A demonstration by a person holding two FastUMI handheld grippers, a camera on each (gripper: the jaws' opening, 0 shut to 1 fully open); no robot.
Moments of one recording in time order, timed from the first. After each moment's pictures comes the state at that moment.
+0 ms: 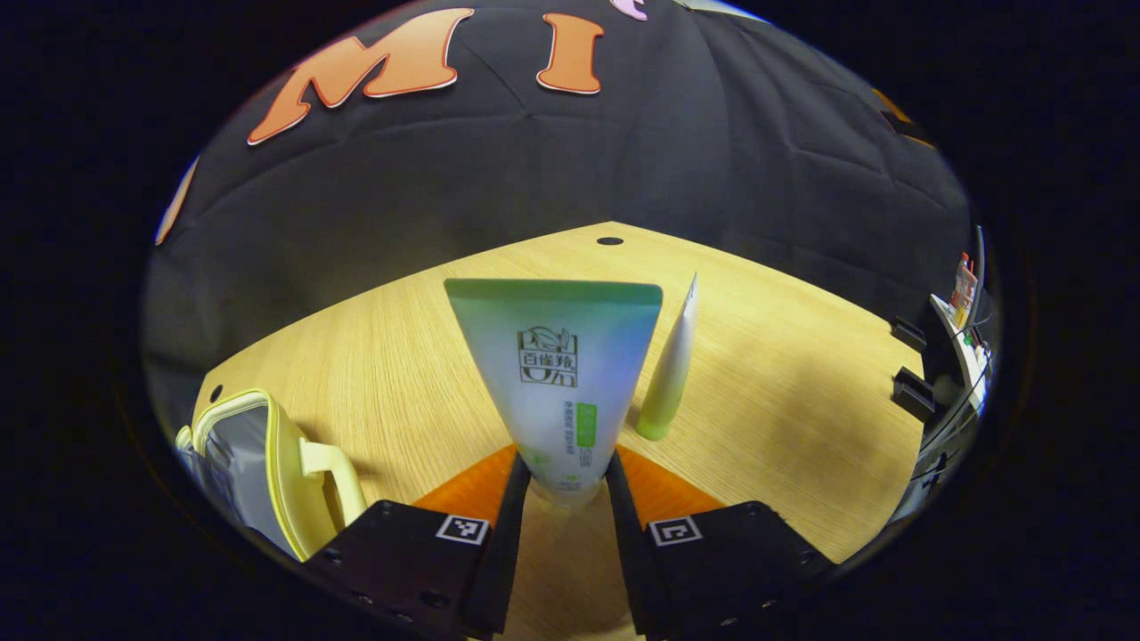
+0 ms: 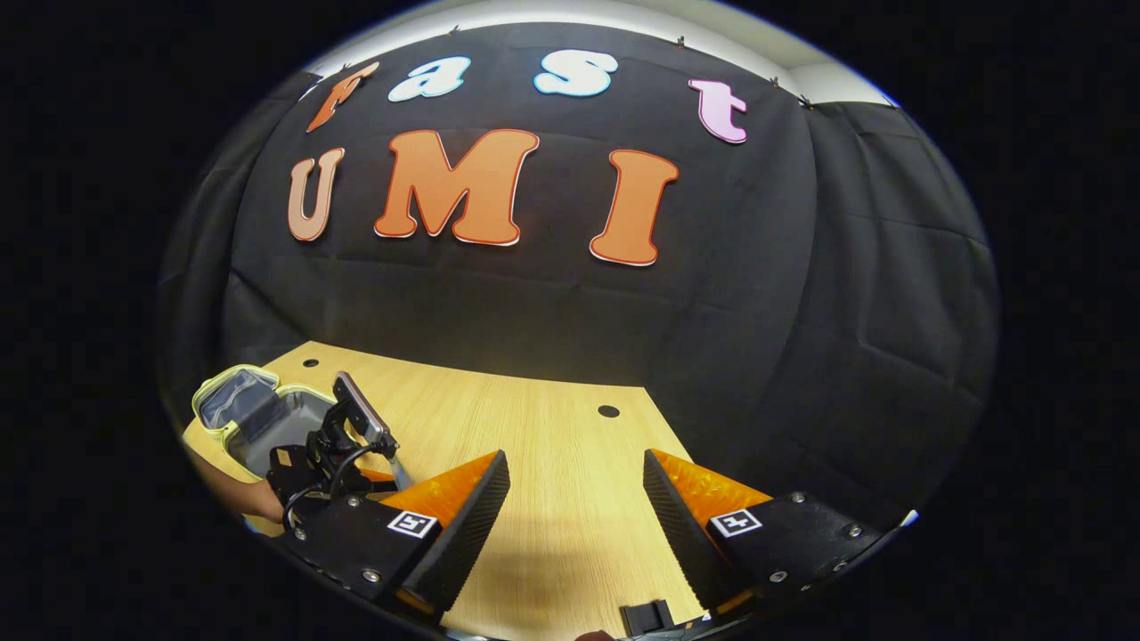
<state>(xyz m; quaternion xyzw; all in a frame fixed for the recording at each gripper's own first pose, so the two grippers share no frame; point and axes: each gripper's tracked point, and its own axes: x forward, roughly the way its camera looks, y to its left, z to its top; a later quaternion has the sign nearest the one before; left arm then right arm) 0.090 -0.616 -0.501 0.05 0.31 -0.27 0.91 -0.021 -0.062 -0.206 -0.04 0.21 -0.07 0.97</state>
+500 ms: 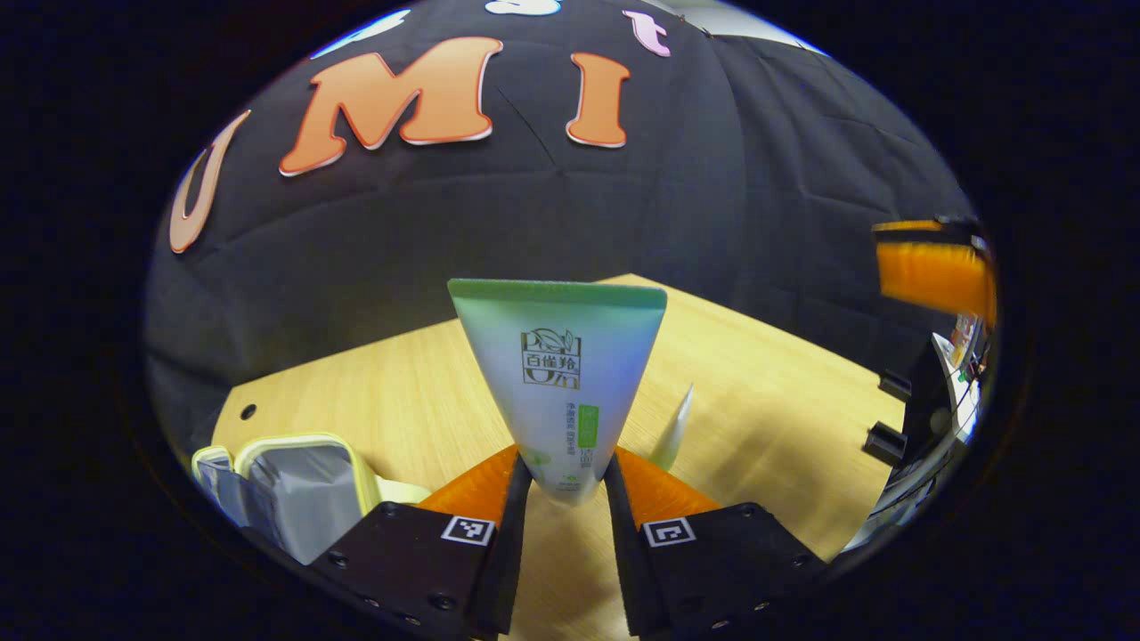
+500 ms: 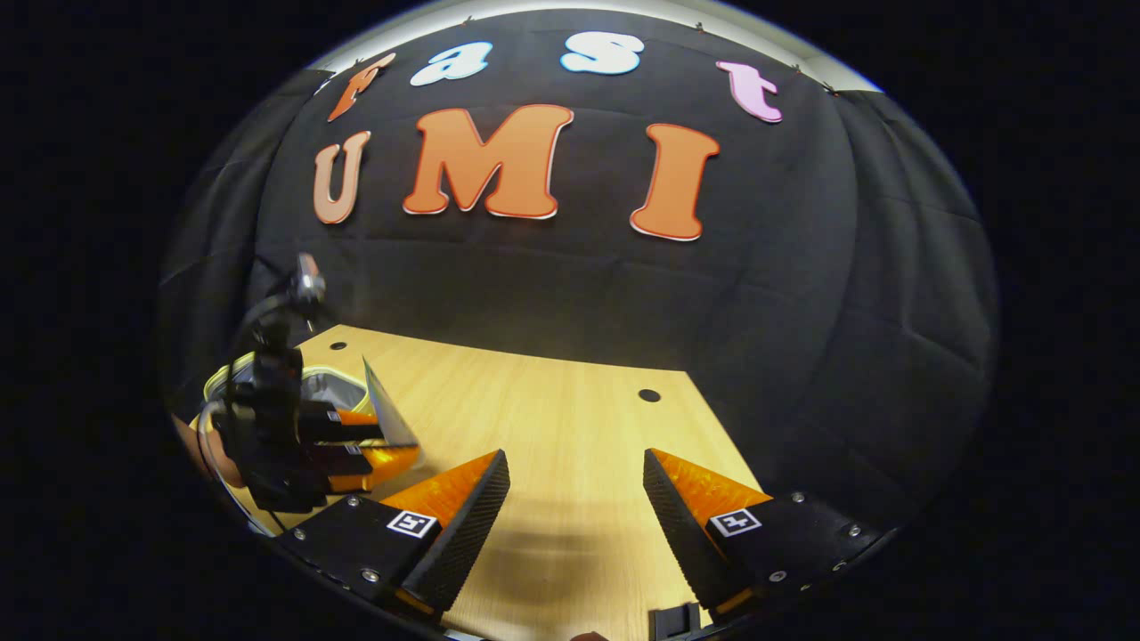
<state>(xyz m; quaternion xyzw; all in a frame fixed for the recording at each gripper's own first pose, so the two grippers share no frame) 0.101 -0.578 -0.393 0.02 0.24 -0.23 0.94 0.000 -0.023 -0.257 -0.03 0.24 0.01 0.97</state>
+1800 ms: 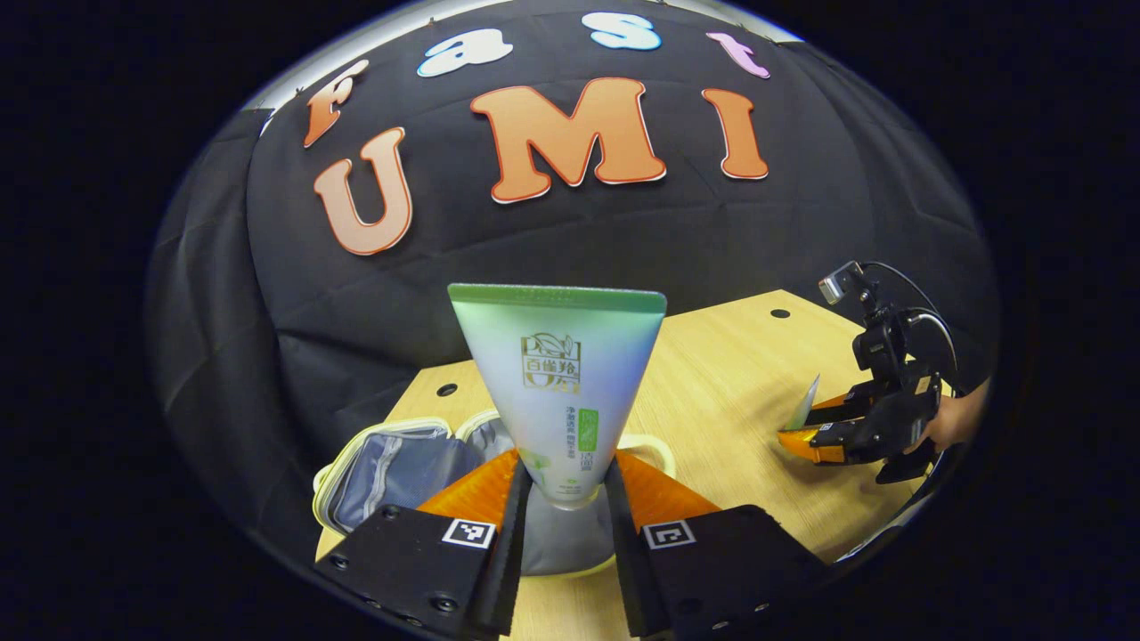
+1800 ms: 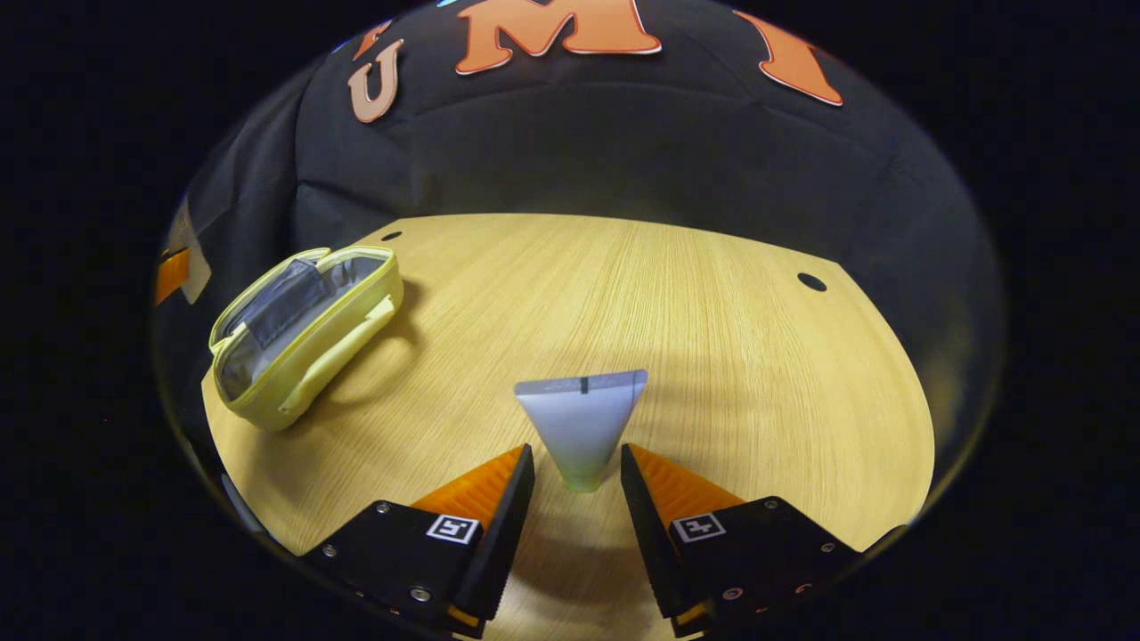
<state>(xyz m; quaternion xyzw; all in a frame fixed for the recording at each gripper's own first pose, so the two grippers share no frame) 0.008 -0.397 -0.335 0.05 0.25 0.02 0.97 0.052 0.069 -0.470 0.00 0.42 0.14 0.90</state>
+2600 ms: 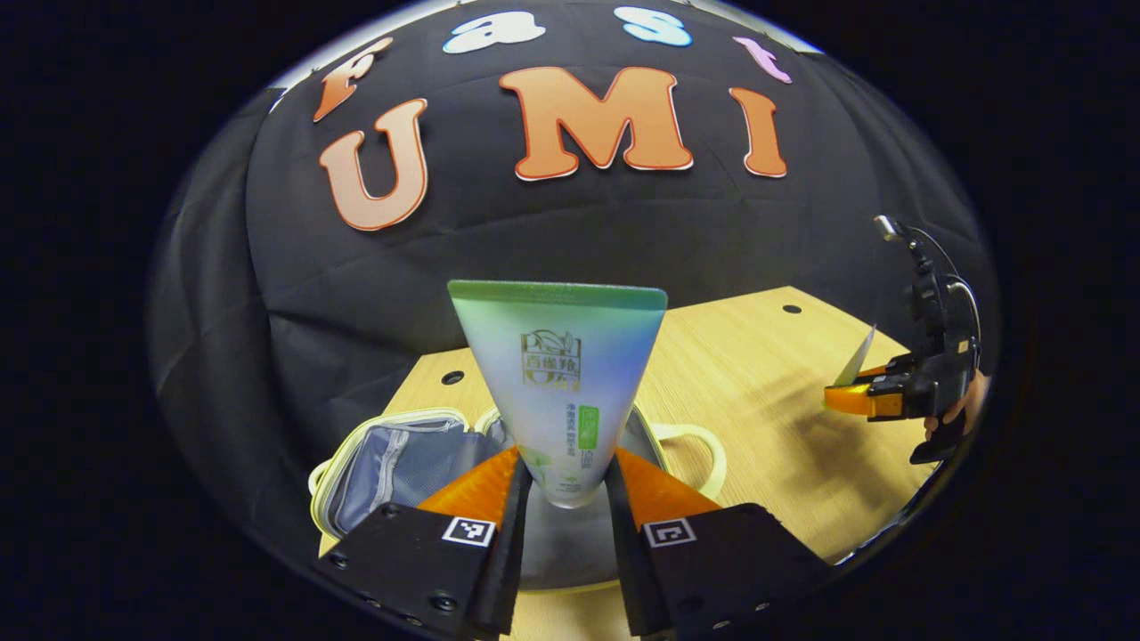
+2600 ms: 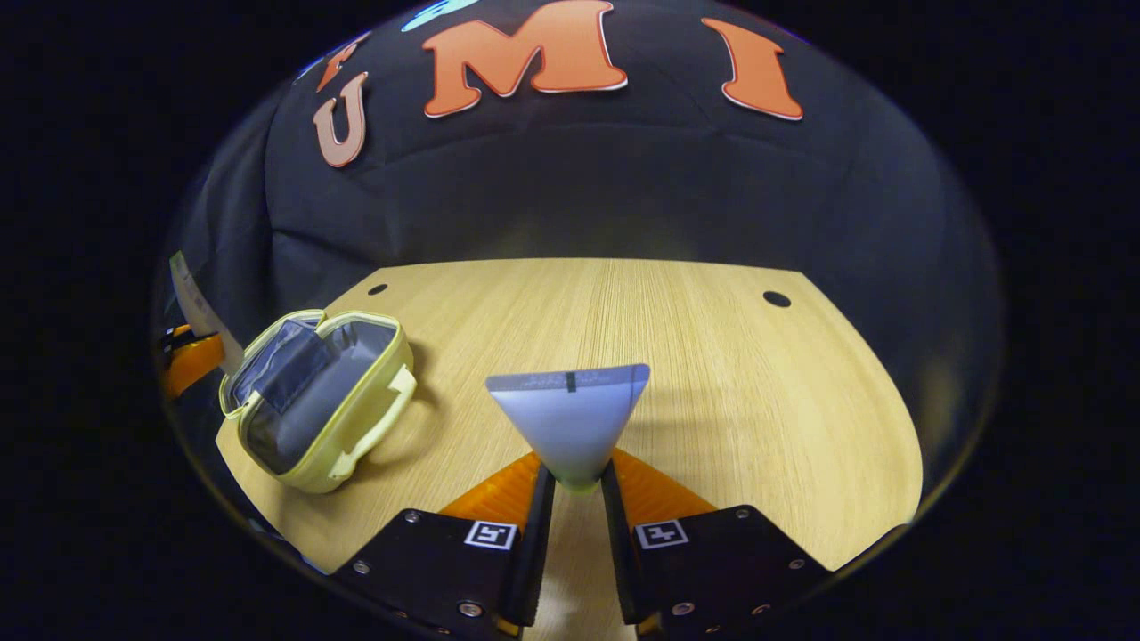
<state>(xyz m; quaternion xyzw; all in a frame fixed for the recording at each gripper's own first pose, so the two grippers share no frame) 0.031 -0.333 -0.349 0.03 0.26 0.01 0.97 0.058 0.082 -0.383 0.03 0.36 0.08 0.93</state>
